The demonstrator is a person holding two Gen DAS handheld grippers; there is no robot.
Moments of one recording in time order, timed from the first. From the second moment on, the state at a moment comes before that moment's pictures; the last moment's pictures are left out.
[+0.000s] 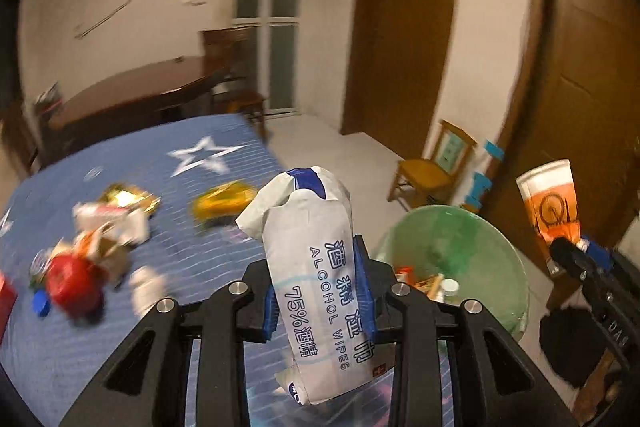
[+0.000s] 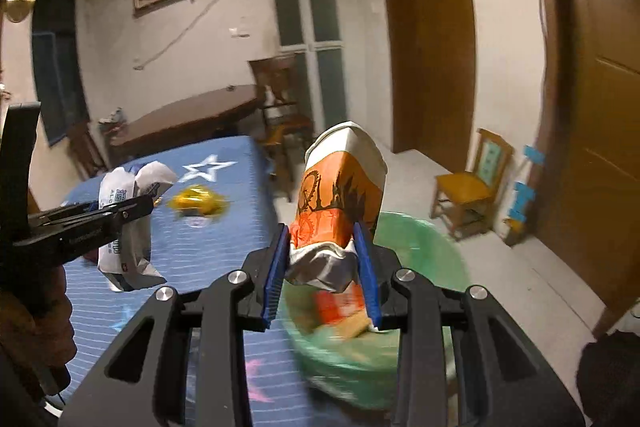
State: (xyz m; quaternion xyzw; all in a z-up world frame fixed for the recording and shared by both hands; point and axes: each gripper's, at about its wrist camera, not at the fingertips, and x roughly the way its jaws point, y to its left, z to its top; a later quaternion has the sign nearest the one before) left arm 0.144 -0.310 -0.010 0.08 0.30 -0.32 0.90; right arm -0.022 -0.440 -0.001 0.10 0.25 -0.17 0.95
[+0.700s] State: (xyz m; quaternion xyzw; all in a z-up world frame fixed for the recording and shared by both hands) left arm 0.141 -0.494 -0.055 0.20 0.29 -0.40 0.85; right arm 0.003 -0.535 -0.034 0.12 0.35 -0.20 0.91
